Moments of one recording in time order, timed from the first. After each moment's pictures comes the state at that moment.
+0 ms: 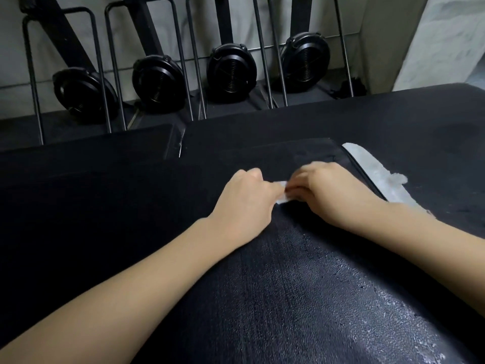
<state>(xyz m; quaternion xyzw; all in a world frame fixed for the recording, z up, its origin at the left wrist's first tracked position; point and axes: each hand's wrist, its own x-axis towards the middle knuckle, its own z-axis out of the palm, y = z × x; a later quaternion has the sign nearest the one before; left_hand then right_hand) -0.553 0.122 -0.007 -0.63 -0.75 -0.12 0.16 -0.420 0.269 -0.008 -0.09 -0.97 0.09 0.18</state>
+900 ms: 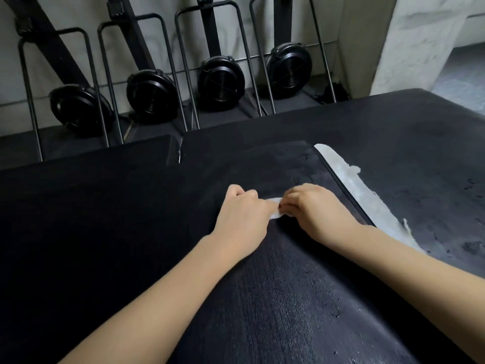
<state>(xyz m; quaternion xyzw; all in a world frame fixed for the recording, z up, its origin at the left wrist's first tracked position) -0.496 0.085 0.005 -0.62 -0.77 -0.03 0.15 -0.363 0.219 -0.021 -0.14 -0.96 0.12 0.23</state>
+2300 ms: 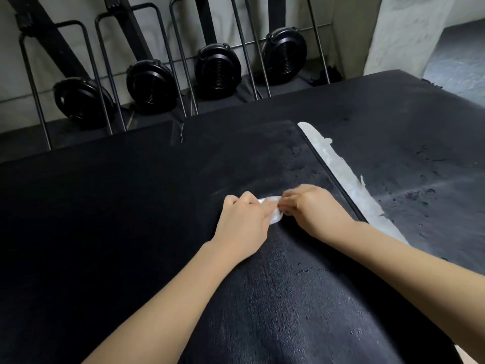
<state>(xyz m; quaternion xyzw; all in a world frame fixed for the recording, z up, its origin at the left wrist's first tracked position) -0.416 0.010 -0.003 -0.60 -0.78 -0.10 0.15 -0.288 0.162 -0.030 -0.12 -0.96 0.12 0.21</state>
